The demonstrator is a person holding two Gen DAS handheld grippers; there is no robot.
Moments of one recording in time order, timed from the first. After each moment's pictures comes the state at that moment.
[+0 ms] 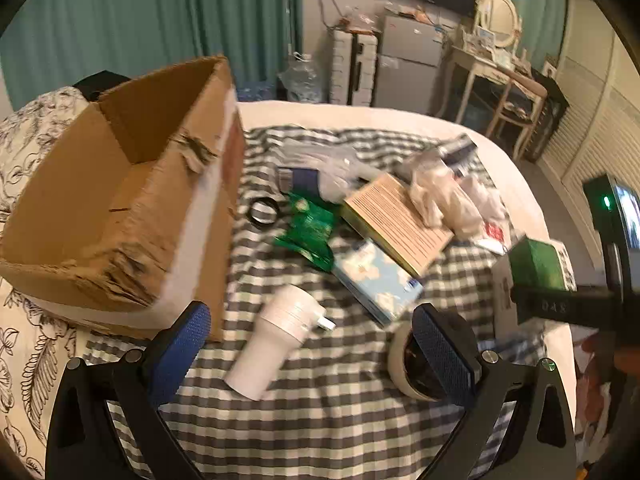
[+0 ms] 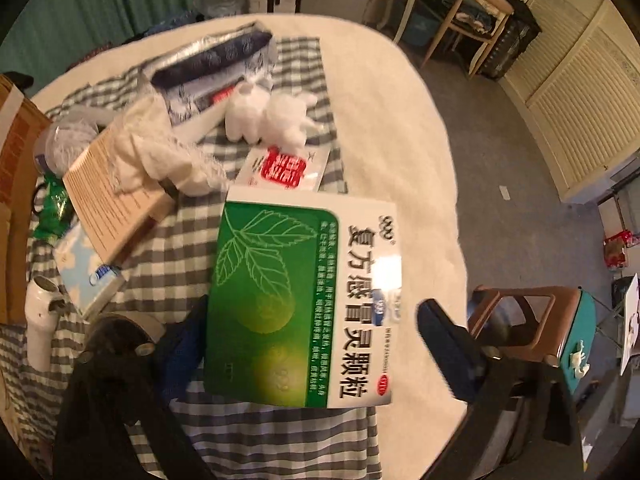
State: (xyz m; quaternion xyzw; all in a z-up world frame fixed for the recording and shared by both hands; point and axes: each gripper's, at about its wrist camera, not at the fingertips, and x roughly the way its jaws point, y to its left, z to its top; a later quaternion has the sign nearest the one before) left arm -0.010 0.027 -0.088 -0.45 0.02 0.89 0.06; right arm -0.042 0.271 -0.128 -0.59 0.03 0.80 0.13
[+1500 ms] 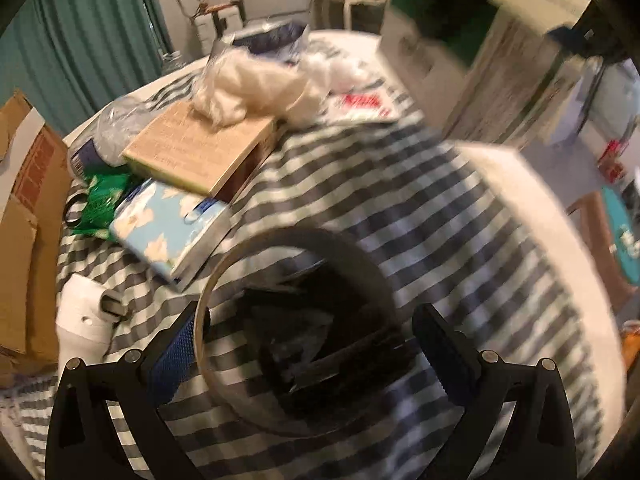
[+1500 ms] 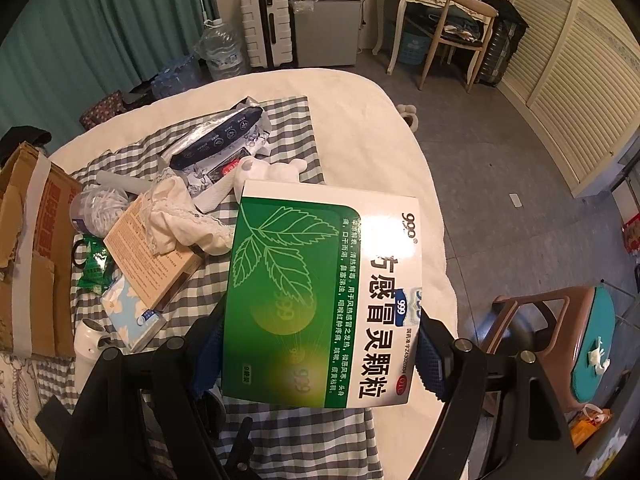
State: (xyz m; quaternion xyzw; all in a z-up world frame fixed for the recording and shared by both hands) left arm 0.011 0.148 -0.185 -0.47 0.17 0.84 0.20; right arm -0.033 0.292 -0.069 -0.53 0.08 0.84 0.13
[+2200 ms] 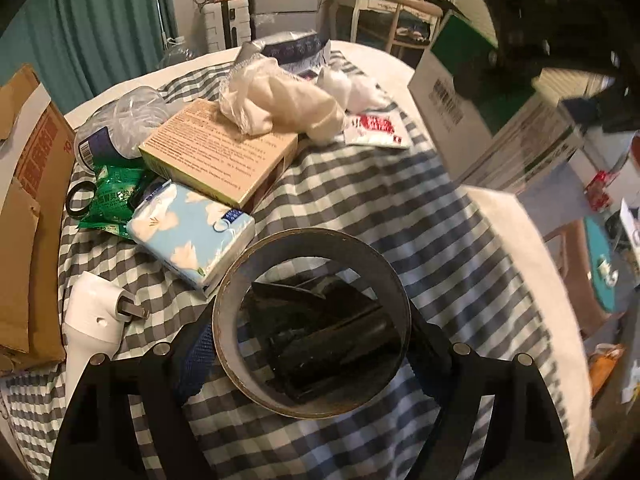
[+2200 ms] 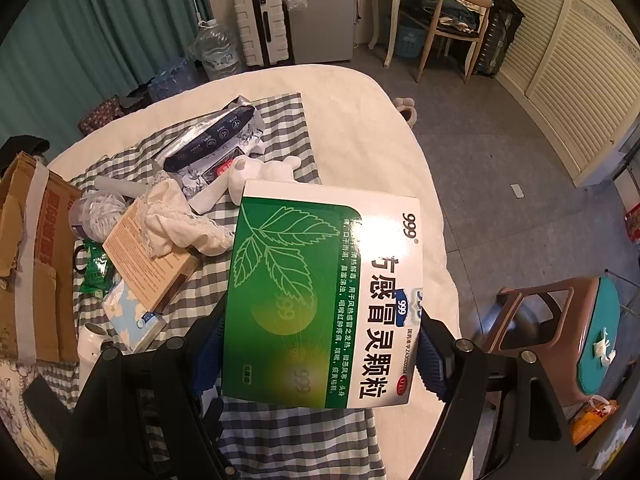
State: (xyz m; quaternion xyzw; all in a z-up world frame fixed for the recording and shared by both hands) left arm -0.007 0.124 -0.160 -0.48 0.10 0.84 0.23; right arm -0.033 0.298 -0.072 -0.53 0.10 0.83 0.13
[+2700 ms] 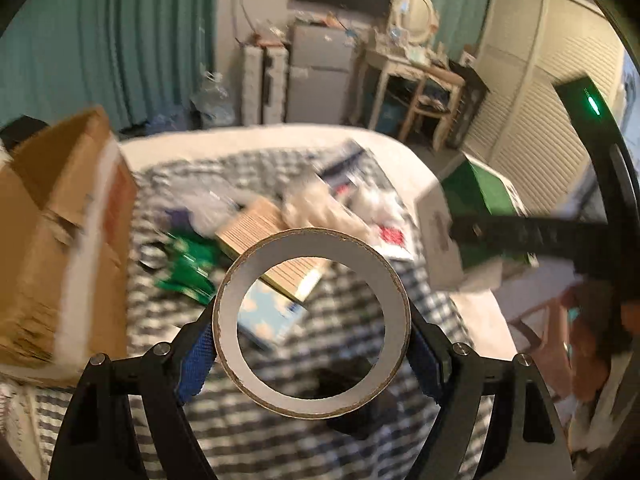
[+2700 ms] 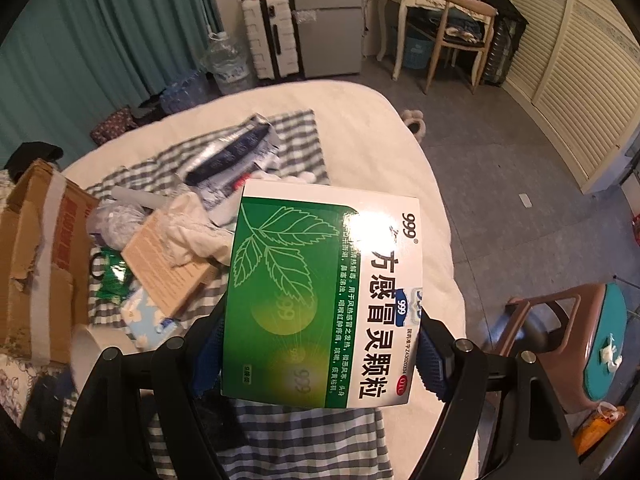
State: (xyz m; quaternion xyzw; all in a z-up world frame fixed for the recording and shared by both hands) left arm -0.013 0.084 -0.064 -0.41 0.03 0.89 0.19; right arm -0.028 0.287 -0.054 -0.50 0.10 0.85 0.11
